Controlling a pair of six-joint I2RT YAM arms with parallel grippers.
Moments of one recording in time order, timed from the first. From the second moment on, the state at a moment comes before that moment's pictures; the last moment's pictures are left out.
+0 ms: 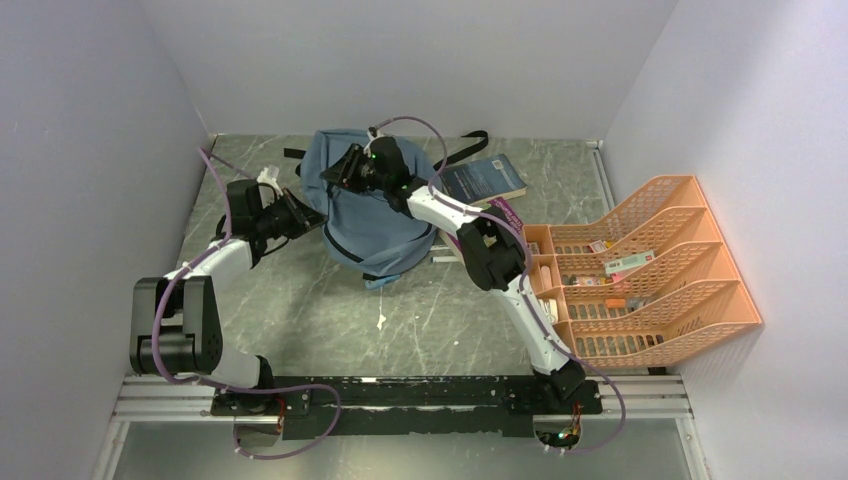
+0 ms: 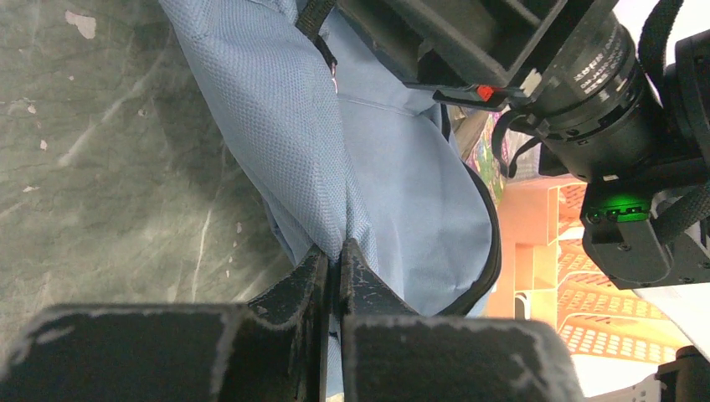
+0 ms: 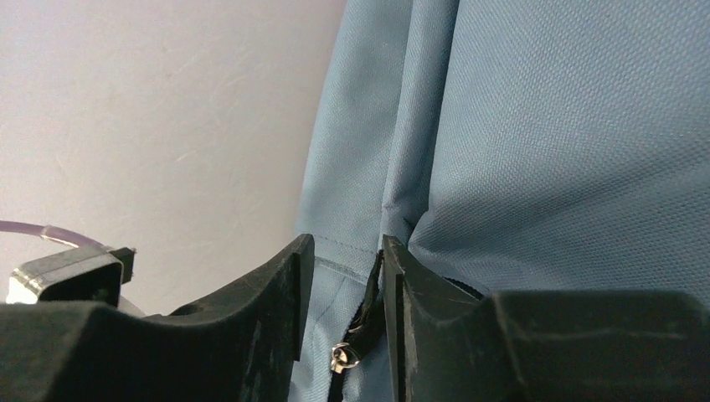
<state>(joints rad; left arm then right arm) 0.02 1.46 0.74 0.18 0.59 -0.66 0.69 2.53 2.09 0.21 -0.32 1.01</state>
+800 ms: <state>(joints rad) 0.04 1.48 0.74 0.16 0.58 -0.68 0.69 2.52 1.98 0.26 -0.36 0.97</state>
